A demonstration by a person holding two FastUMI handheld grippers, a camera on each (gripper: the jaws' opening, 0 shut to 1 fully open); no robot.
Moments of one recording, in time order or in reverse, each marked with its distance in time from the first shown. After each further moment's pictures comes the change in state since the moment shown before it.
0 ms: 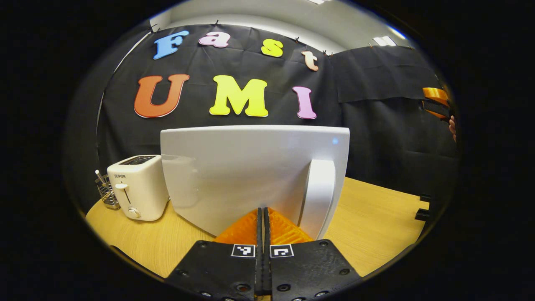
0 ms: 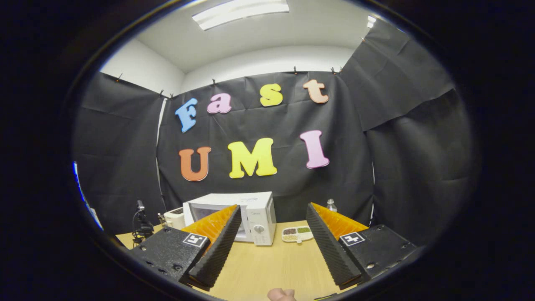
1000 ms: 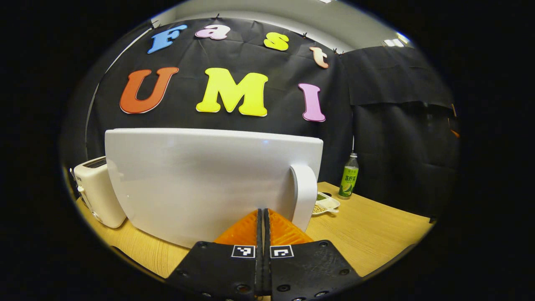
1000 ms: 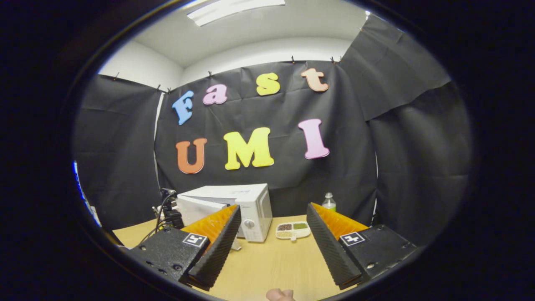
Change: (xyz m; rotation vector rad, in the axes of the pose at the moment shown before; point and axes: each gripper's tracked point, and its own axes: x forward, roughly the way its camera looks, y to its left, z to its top) left arm 0.133 -0.038 0.025 -0.063 -0.010 0.049; right arm 0.040 -0.039 -0.025 0.007 0.062 0.019
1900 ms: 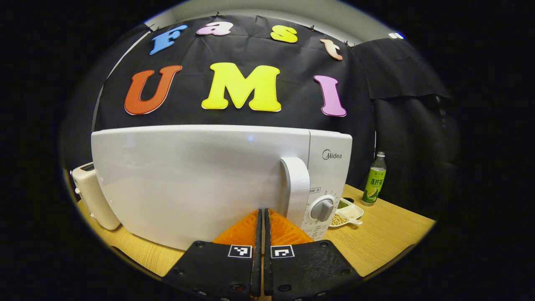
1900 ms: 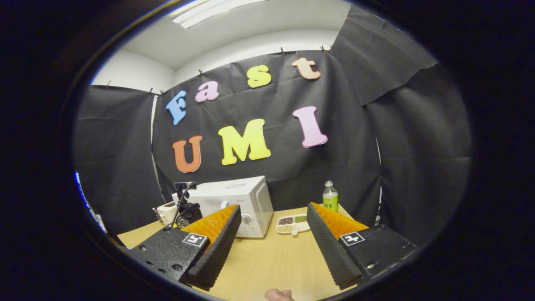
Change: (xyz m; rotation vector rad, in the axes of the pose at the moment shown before) left arm 0.052 0.003 -0.002 -0.005 0.028 0.136; right arm 0.021 -0.026 -0.027 0.069 0.034 0.008
